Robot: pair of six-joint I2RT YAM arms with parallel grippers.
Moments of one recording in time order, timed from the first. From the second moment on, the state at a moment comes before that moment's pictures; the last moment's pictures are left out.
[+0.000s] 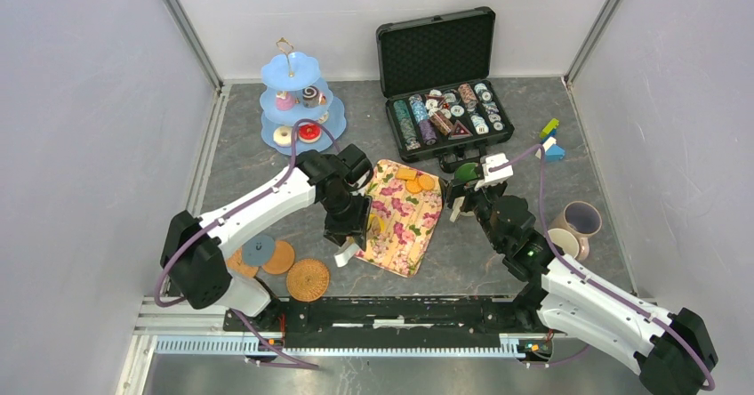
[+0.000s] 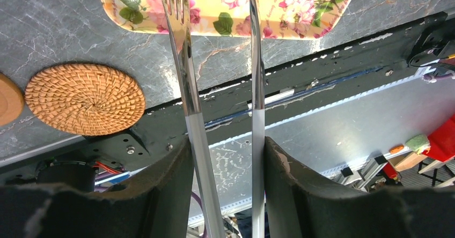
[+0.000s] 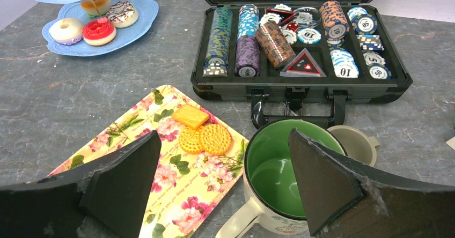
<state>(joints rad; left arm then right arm) -0.76 1.46 1.21 -1.17 0.25 -0.60 0.74 0.77 0.39 0.31 0.42 0.10</state>
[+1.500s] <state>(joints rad) -0.76 1.43 1.24 -1.18 0.08 -0.57 0.73 0.77 0.39 0.31 0.41 0.10</state>
